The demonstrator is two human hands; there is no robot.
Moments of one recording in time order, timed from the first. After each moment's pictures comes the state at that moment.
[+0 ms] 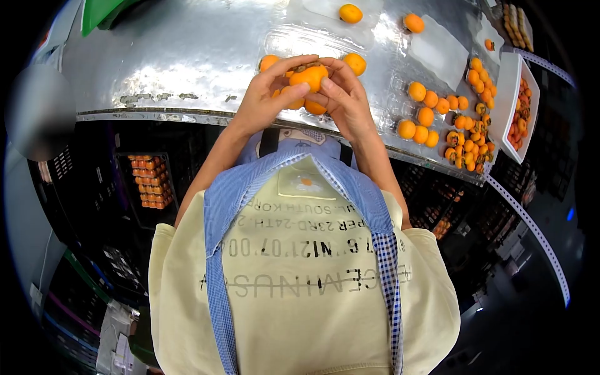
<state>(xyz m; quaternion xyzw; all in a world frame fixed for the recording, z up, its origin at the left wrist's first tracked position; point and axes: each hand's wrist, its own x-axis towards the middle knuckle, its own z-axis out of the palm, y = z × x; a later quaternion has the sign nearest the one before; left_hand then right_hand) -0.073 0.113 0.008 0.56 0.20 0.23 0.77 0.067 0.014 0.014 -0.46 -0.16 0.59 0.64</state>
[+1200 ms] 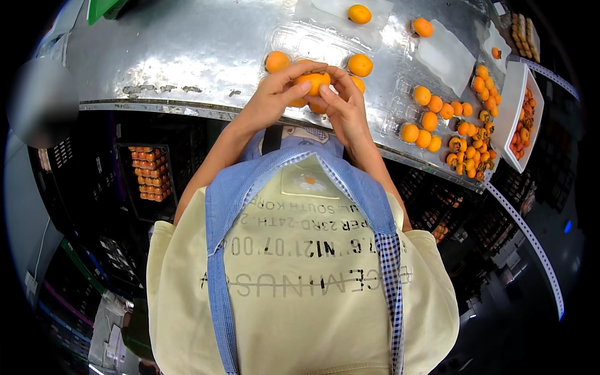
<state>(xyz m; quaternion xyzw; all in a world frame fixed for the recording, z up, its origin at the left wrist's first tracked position) -0.075 0.112 -0.006 0.56 0.20 0.15 0.79 0.057 0.005 -0.008 -0.50 -0.11 0.58 0.63</state>
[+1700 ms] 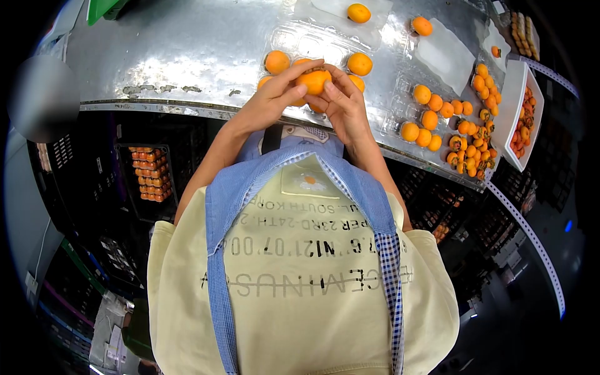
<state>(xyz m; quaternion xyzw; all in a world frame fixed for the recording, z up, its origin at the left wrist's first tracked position) -0.081 0.111 -0.008 0.60 0.20 0.13 0.77 0.059 0.004 -0.006 -0.47 -0.09 0.60 0.64</state>
